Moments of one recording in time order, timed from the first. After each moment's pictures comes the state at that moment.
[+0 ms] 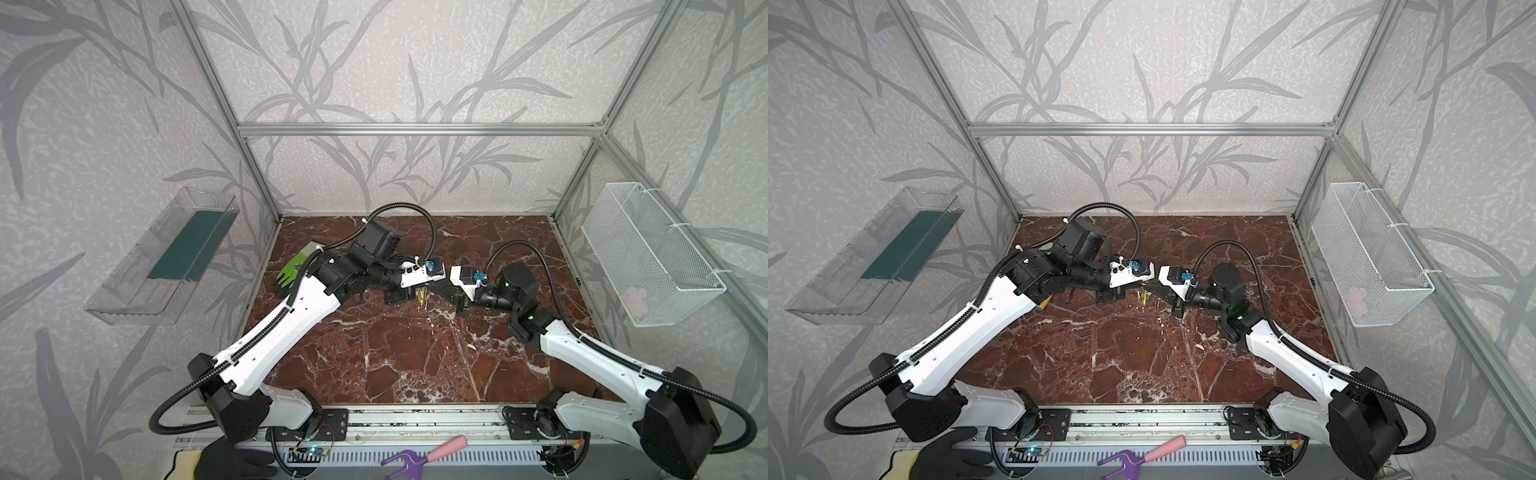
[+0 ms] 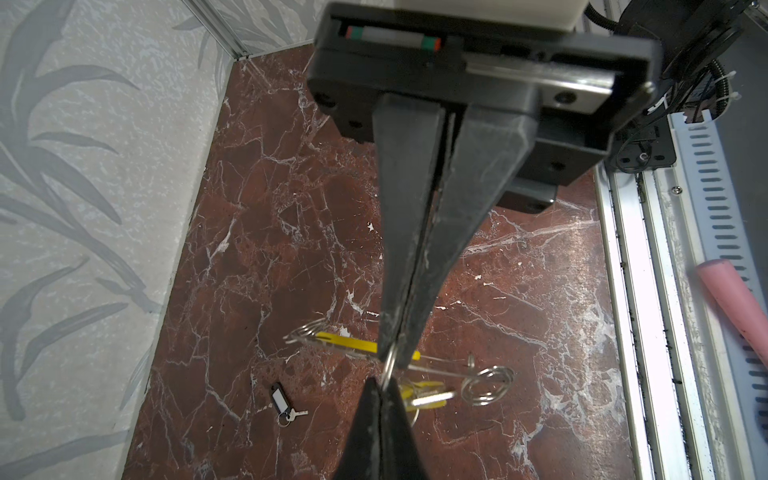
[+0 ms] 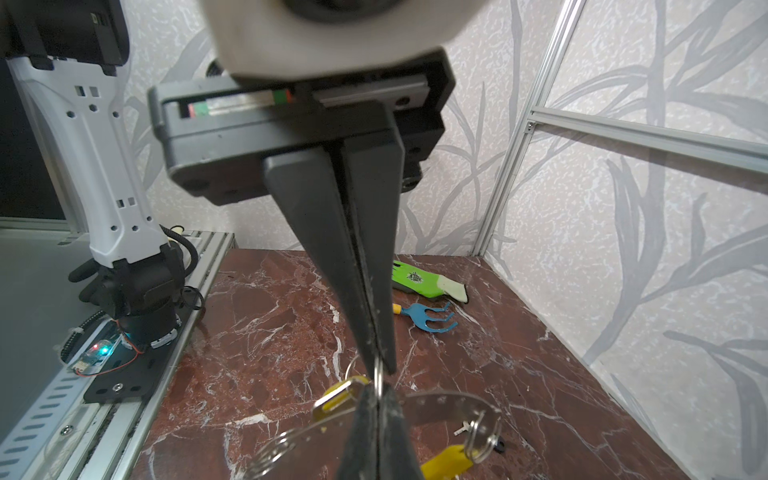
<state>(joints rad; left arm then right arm) -0.71 1.38 1.53 -0.95 0.35 0.75 0.60 1.17 0.71 0.44 -0.74 -0.20</state>
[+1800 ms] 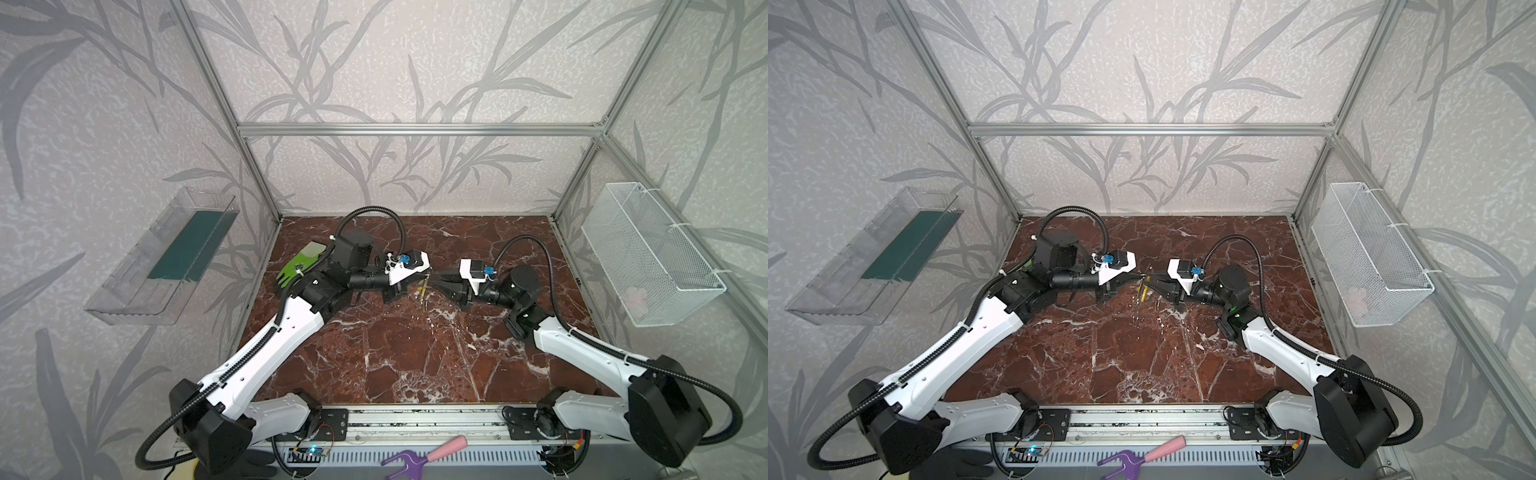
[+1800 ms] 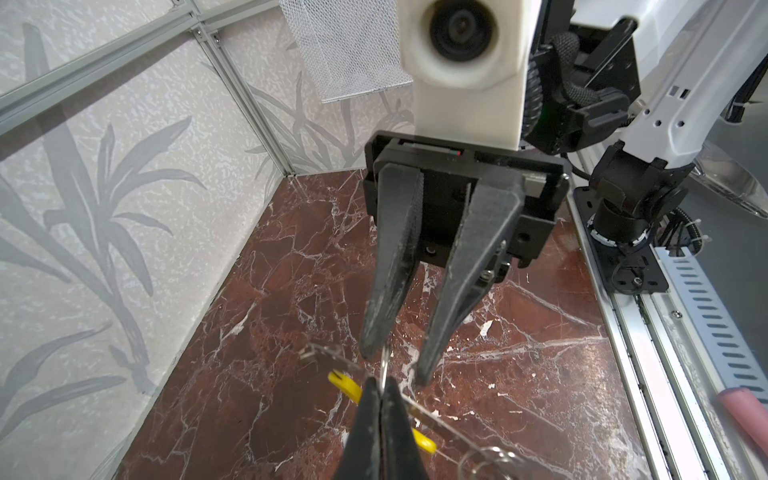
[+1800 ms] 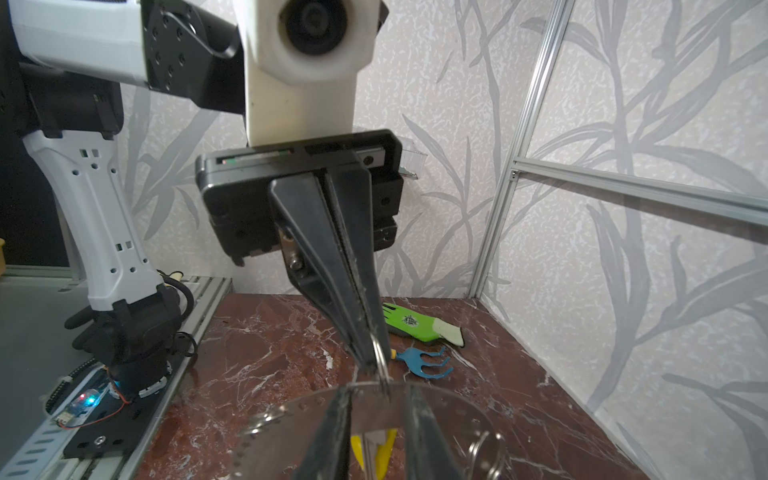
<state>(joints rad) -0.59 1.24 1.27 -0.52 0.61 0.62 0.54 1.21 0.66 0.69 -0.79 -0.08</state>
